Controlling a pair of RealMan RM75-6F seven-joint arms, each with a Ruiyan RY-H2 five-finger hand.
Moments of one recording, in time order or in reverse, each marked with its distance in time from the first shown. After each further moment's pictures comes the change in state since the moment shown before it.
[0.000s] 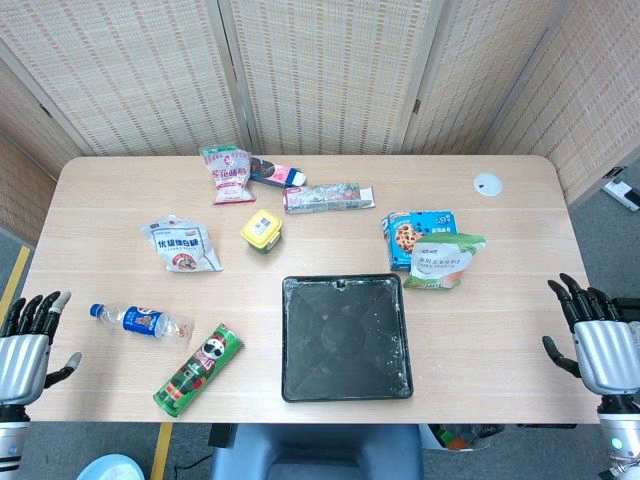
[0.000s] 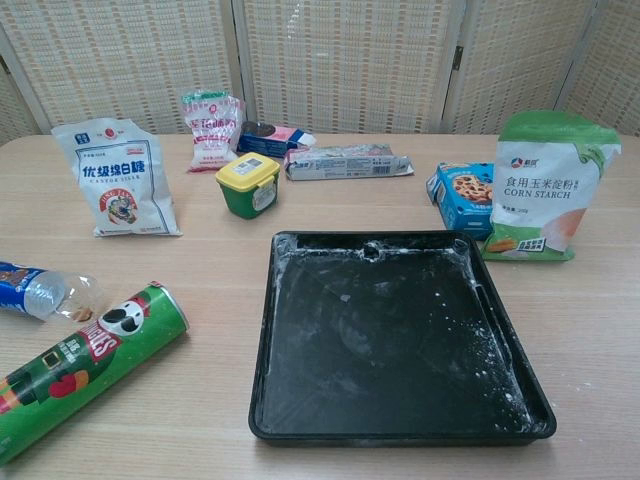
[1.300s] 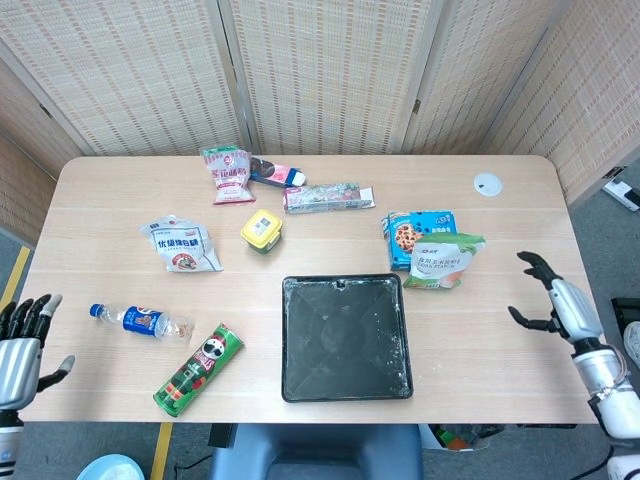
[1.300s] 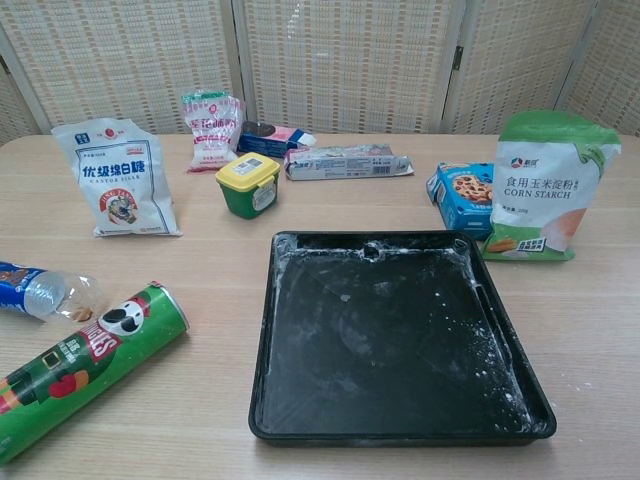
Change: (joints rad) left arm 0.022 0.010 0.002 -0.013 -0.011 0.018 -0.004; right arm 0.238 -0.071 0.059 0.287 0.076 -0.440 0.766
